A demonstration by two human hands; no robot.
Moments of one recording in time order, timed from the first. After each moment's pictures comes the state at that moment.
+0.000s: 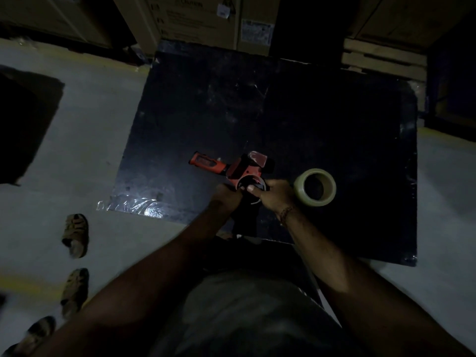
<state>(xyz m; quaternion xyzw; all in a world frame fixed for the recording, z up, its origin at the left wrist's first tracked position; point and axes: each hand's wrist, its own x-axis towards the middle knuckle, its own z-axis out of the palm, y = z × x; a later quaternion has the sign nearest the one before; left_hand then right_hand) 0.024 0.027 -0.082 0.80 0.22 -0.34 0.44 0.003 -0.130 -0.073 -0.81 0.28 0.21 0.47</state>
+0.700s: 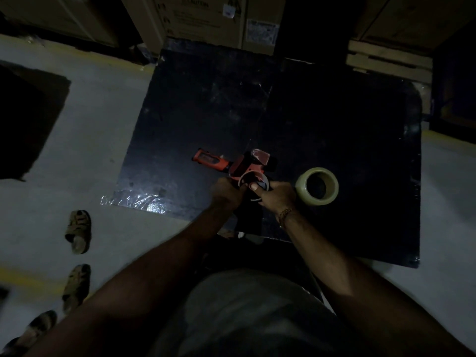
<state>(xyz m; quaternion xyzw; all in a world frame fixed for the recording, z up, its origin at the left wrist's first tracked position) 0.020 0.026 -0.061 0.87 0.14 -0.29 0.38 -0.007 -0.130 -0.106 -0.78 0.32 0.20 0.49</state>
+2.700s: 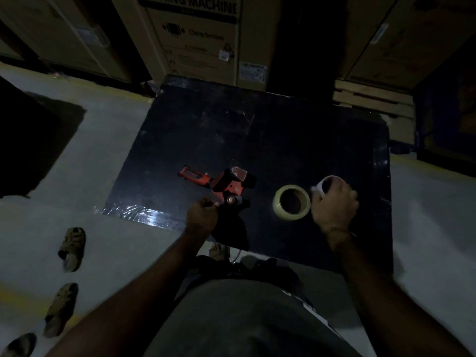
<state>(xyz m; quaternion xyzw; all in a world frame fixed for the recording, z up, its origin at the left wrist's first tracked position) -0.024 0.022 -0.054 0.84 0.23 -0.14 0.47 -0.029 -0.295 0.002 -0.94 0.31 0.03 0.12</state>
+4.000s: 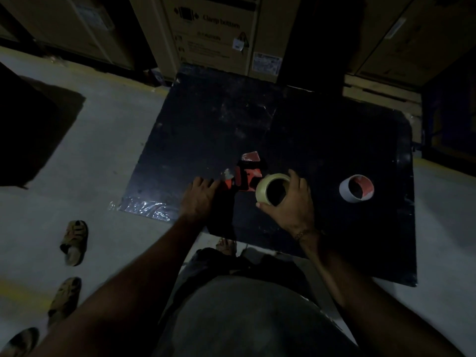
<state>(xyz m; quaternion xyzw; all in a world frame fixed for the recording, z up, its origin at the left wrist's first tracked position) 0.023 0.117 -0.066 0.98 -0.16 -0.11 0.06 -0.022 -0.138 0.001 -0.94 0.17 0.08 0.29</state>
